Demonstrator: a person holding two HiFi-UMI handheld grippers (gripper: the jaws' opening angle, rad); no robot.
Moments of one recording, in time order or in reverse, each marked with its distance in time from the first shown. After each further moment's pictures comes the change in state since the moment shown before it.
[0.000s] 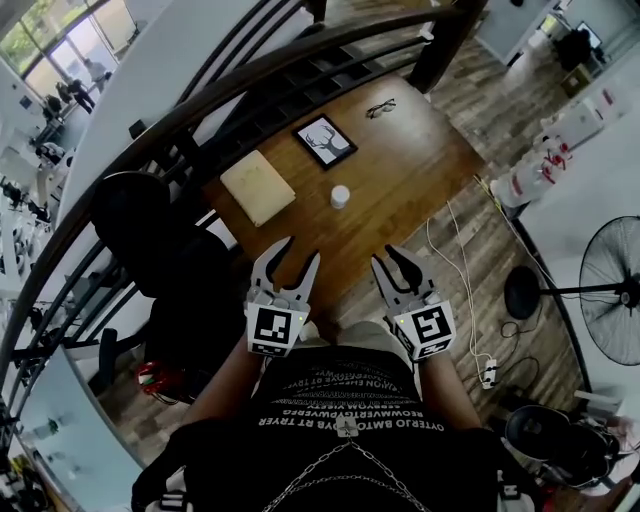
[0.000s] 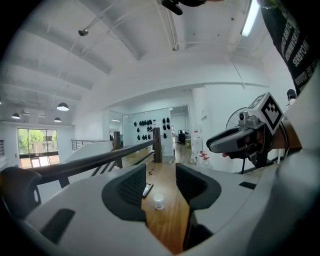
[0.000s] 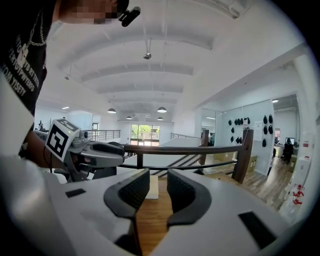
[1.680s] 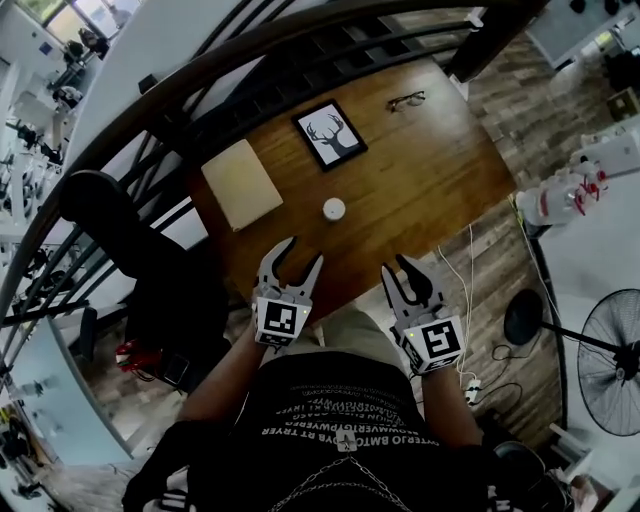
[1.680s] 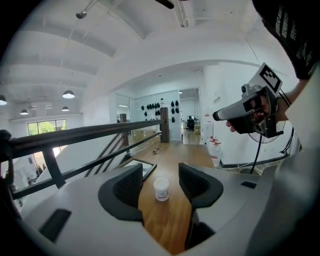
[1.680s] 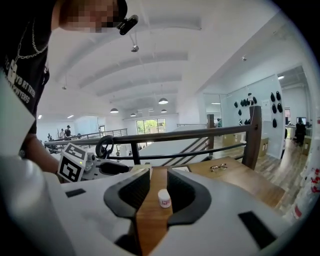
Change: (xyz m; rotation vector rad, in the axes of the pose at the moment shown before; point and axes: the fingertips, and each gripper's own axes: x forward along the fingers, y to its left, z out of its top) left arm 0.152 0.001 -0.121 -0.046 0.183 0.102; right arm 0.074 -0.121 -0.074 0.098 0.077 0.132
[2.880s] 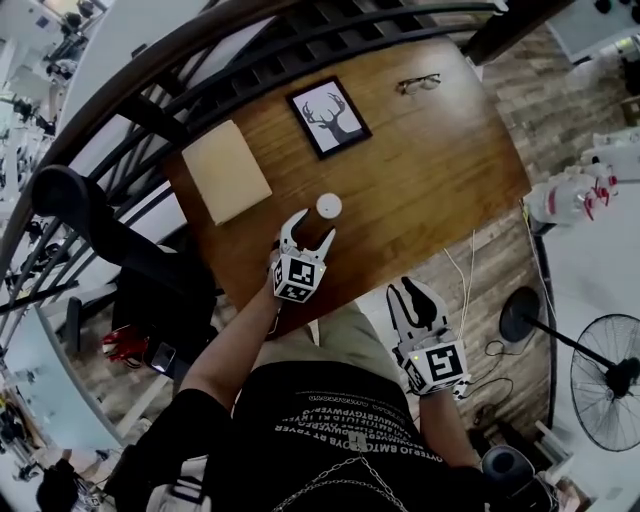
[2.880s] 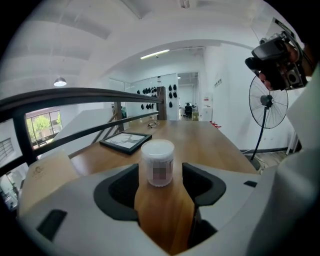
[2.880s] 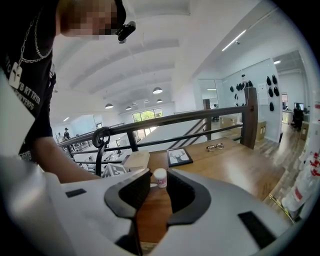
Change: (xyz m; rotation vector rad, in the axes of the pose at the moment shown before) left arm 0.141 -0.012 -0.125 0.012 0.145 -0.046; right arm -0.004 -0.026 -0.068 0.094 0.125 0.011
